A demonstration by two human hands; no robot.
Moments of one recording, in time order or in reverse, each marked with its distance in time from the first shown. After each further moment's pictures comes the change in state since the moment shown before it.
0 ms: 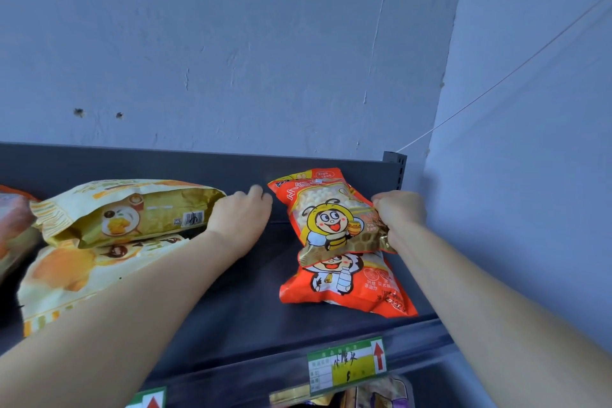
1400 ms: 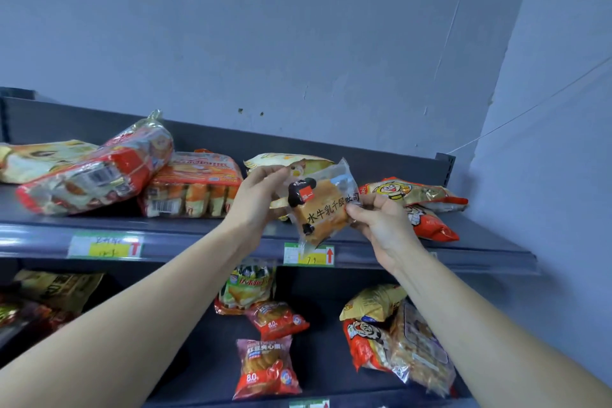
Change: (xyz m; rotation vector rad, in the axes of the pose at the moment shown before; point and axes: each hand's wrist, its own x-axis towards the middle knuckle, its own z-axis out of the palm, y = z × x) left_hand -0.264 -0.114 -0.128 -2.082 0.184 -0.574; right_hand -0.324 -0.029 -0.013 0.403 -0.613 -0.161
